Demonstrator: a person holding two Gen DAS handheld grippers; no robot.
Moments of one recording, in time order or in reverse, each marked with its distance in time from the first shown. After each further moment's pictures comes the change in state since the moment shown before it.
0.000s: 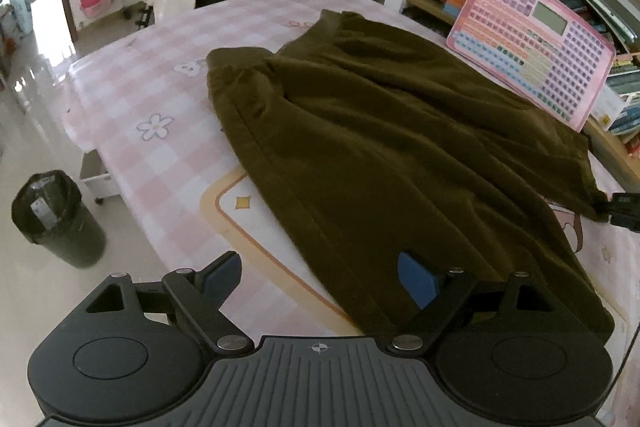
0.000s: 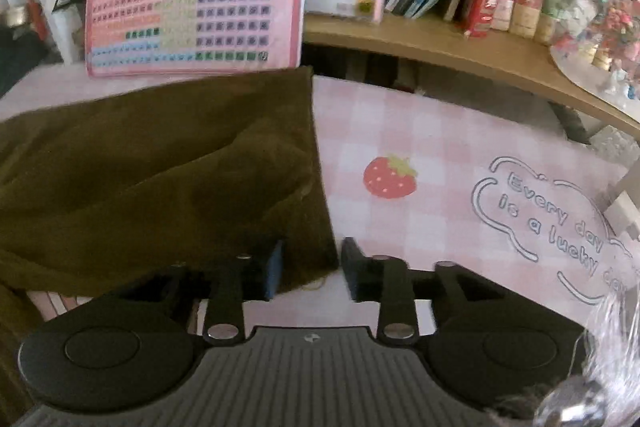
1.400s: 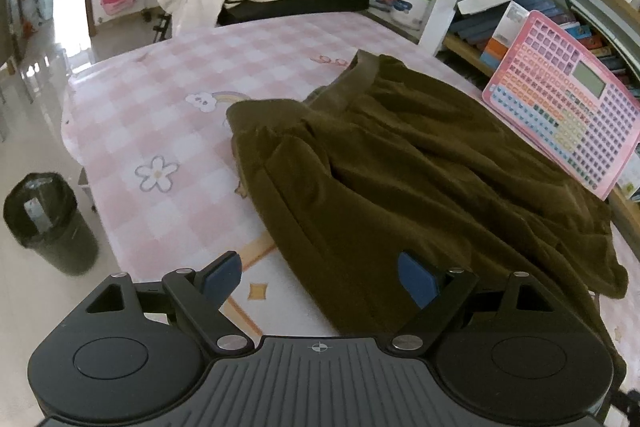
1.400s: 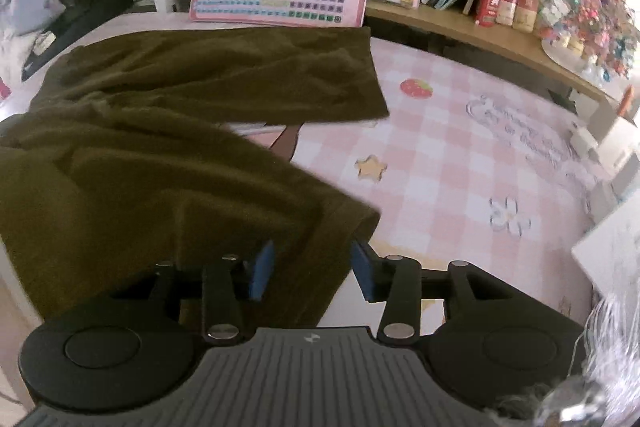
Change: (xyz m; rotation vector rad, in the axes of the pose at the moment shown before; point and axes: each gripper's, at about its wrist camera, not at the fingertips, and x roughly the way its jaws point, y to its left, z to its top) left arm 0.043 0.025 0.047 -0.089 -0.077 -0.002; right arm -0.126 0.032 -0.116 -0.140 0.029 0.090
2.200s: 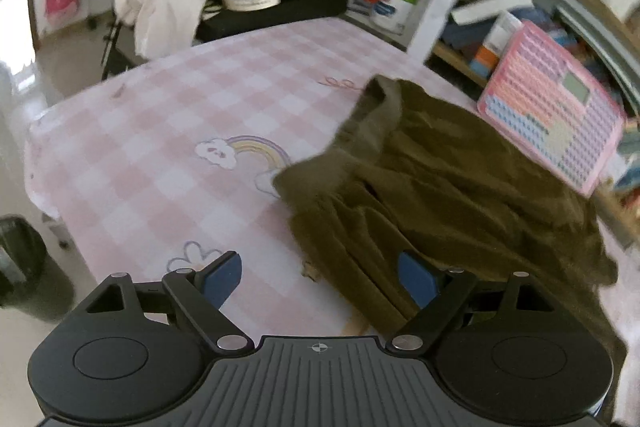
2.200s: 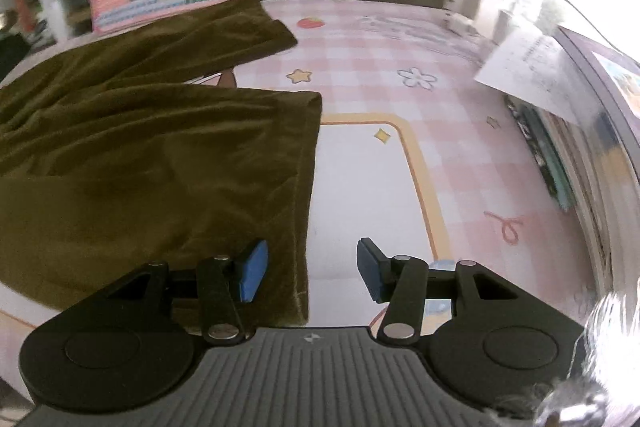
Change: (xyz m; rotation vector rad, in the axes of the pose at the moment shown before) left arm 0.037 0.083 0.064 0.066 0.040 -0.167; right arm -0.036 0.054 -0.064 0.377 0.019 -0.292
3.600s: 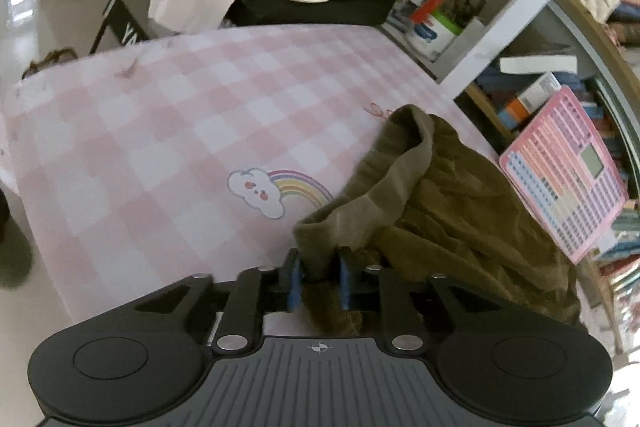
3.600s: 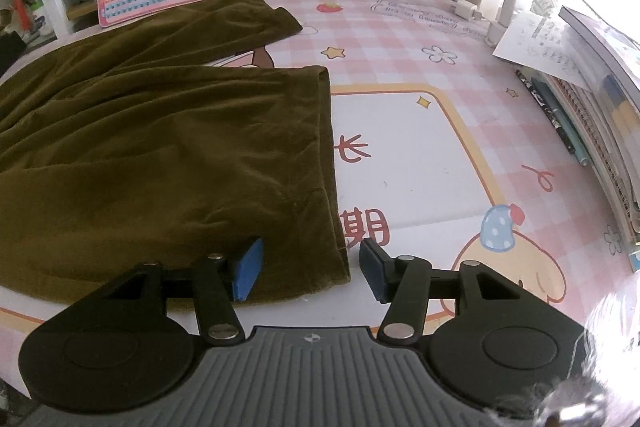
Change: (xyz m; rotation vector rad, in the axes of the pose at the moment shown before) left arm 0.038 0.065 0.043 -0.151 0.020 -0.107; right arm -0.001 0.049 -0.024 0.025 0.006 -0.031
